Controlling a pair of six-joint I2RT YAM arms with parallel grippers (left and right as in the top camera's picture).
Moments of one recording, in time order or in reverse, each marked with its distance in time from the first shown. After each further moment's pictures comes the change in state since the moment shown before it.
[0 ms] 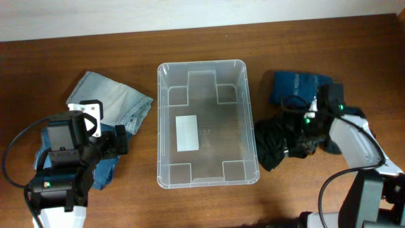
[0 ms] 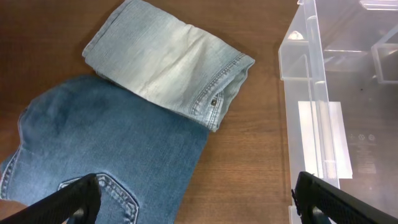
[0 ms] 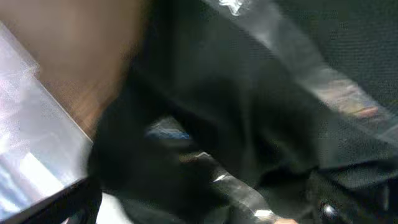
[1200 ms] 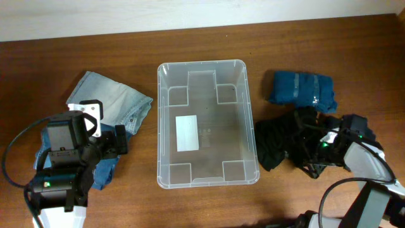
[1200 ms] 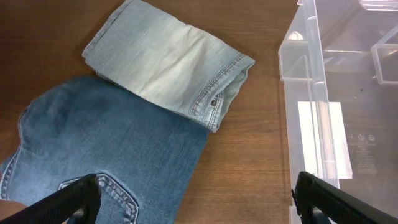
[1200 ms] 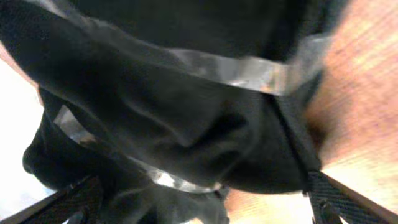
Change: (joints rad) left arm 0.000 0.000 0.000 0.000 0.000 0.000; right arm -0.267 -0.103 -0.210 0.038 -0.179 0.026
